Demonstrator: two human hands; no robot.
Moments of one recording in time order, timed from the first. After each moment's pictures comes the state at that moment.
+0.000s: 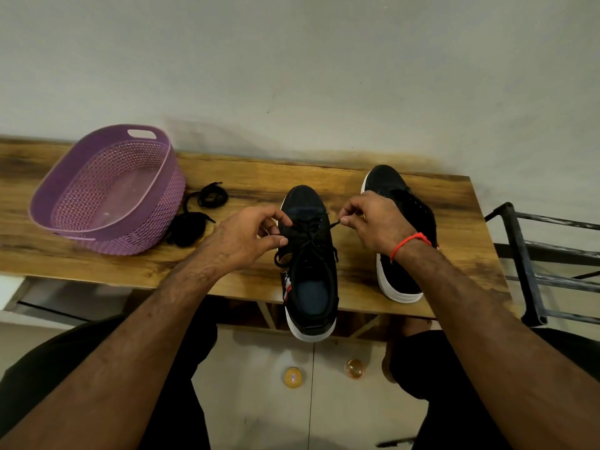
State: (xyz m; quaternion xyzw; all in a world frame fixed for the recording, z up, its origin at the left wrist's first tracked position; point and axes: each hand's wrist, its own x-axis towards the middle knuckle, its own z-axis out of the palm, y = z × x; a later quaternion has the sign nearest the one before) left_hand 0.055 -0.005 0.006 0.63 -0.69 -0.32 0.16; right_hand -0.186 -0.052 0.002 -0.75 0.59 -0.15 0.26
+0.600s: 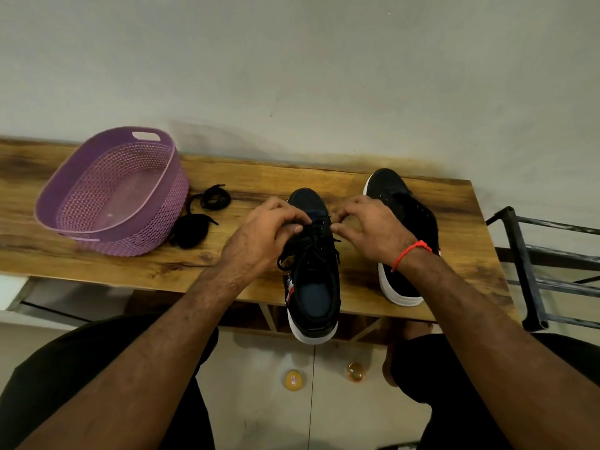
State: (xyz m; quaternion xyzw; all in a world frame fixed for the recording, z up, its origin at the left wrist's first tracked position) left_hand 0.036 -0.008 -0.014 0.58 -0.74 -0.24 0.26; right_hand -0.181 -0.045 0.002 -0.79 0.56 -0.10 0.24
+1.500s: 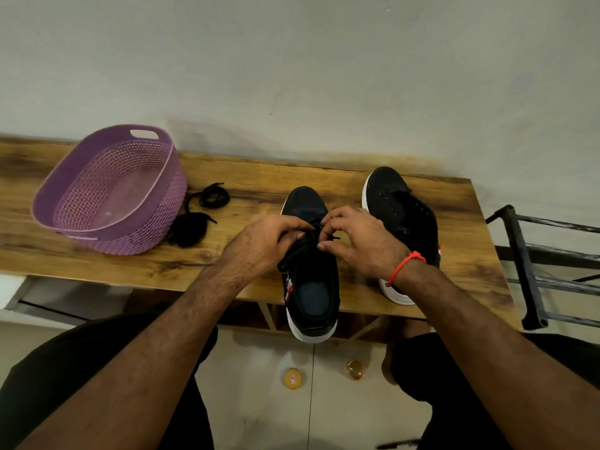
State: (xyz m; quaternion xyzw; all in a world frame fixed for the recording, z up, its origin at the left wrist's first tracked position) left_hand 0.034 -0.007 -0.012 0.57 -0.75 -0.28 0.19; right_hand -0.172 -0.022 0.008 -0.81 0.51 -0.08 0.27
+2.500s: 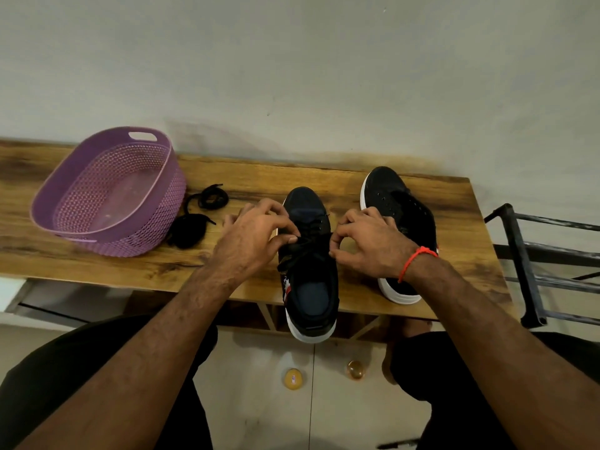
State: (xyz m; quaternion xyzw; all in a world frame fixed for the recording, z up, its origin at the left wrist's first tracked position) left_hand 0.041 -0.005 -0.009 0.63 -0.75 -0.16 0.12; right_hand -0.185 -0.022 0.016 -0.83 0.51 0.03 0.21
